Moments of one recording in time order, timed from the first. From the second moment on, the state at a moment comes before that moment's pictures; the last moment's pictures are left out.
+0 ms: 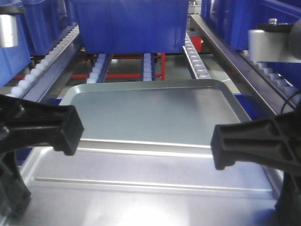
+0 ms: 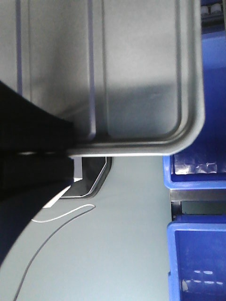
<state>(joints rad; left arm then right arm) -1.17 1.24 -0.74 0.32 0.89 -1.19 1.02 1.23 -0.68 -0.34 0.89 1.37</state>
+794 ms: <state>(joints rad) -0.79 1.39 -0.95 0.18 0.75 -0.68 0.67 1.34 -0.89 -0.27 0.79 0.94</state>
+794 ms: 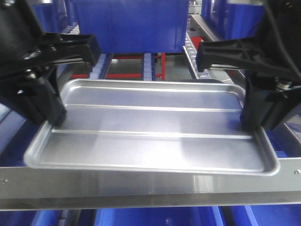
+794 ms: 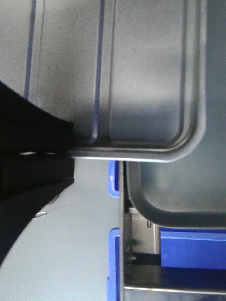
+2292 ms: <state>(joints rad) -0.60 1.76 -1.17 0.20 0.62 -0.56 0.50 1.79 -1.27 -0.26 0.77 0.74</state>
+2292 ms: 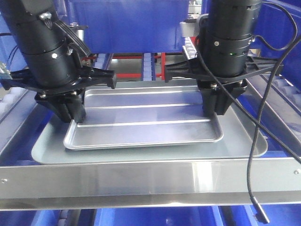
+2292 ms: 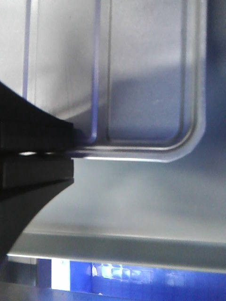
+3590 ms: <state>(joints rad) -0.55 1.76 -1.18 0.19 0.63 -0.54 0.46 1.79 -1.28 -0.22 0.76 0.74</state>
